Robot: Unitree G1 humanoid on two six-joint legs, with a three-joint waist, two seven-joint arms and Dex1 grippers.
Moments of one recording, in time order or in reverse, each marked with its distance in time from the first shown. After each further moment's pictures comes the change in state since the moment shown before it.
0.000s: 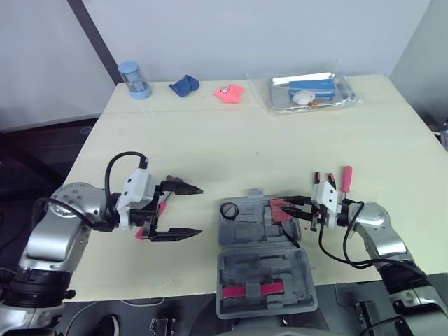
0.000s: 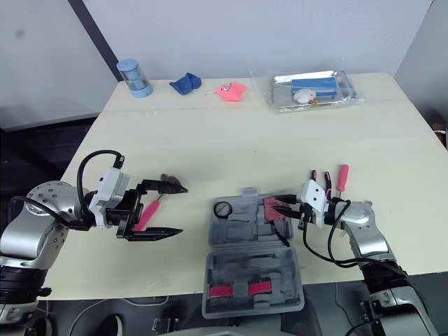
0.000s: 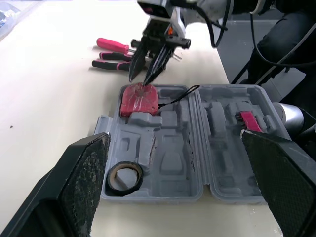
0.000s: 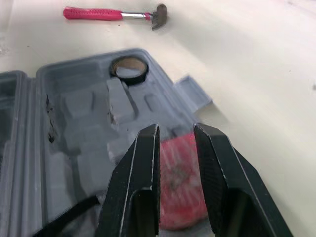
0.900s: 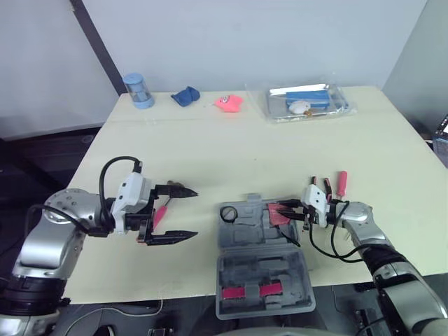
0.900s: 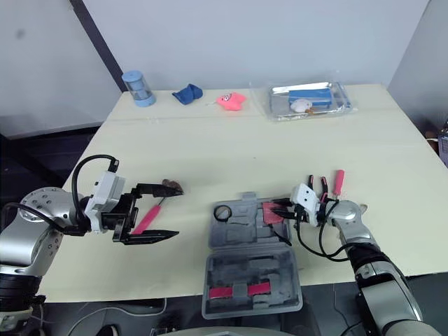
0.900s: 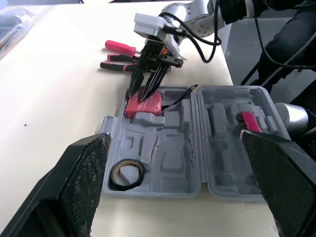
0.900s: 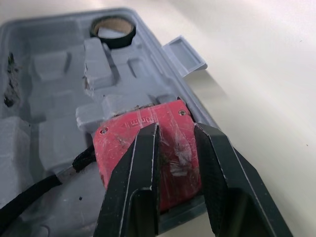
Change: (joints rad) left arm 0.068 0.004 0.038 -0.012 0.000 -0.004 0.027; right arm -0.170 0.053 0.089 0.450 -0.123 -0.186 -0.014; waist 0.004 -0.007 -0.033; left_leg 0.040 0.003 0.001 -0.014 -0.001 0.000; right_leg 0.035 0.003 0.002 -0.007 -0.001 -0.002
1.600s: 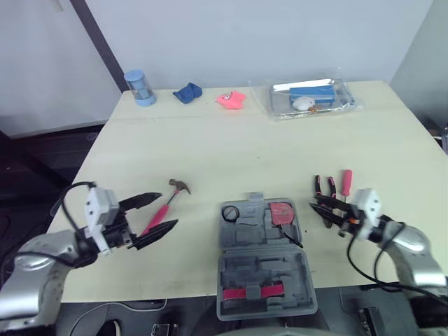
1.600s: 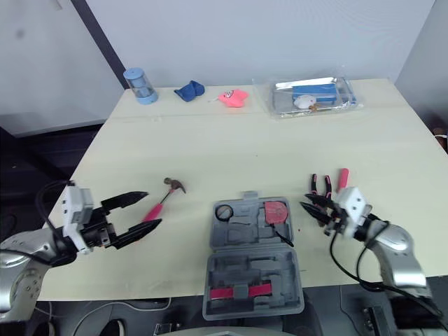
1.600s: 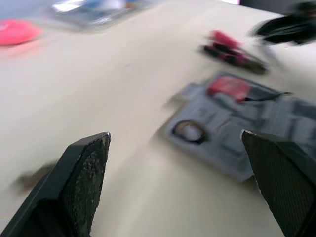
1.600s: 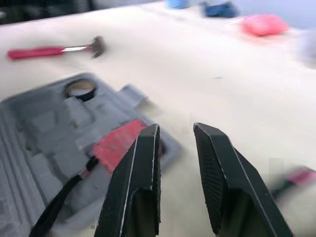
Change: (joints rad) left arm 0.342 -0.177 0.313 -0.024 -0.043 0.058 0.338; right arm 0.538 -0.150 -0.386 -0.817 0.351 0.321 -0.146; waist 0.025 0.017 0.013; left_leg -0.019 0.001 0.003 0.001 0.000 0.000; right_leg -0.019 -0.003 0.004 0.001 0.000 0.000
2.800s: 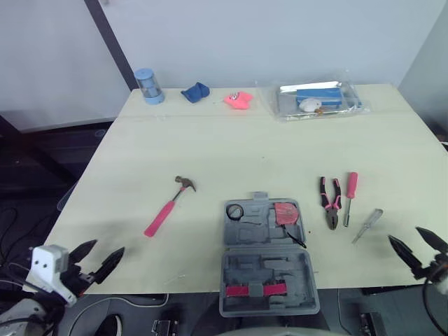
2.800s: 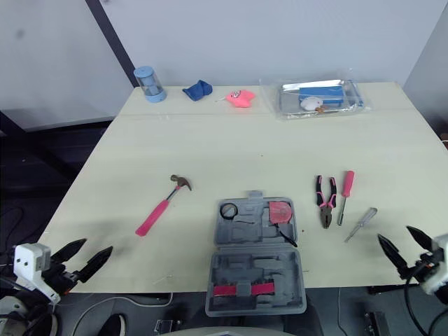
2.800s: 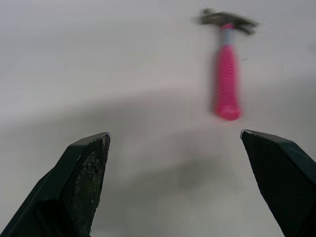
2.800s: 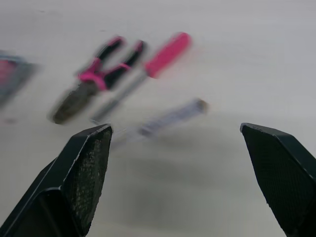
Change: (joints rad) left arm 0.154 -0.133 0.078 0.309 0.081 -0.213 0.084; right arm 0.369 0.007 -0.306 -0.117 0.103 0.121 -0.163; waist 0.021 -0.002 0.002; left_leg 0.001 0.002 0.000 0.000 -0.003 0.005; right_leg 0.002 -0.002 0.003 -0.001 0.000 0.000
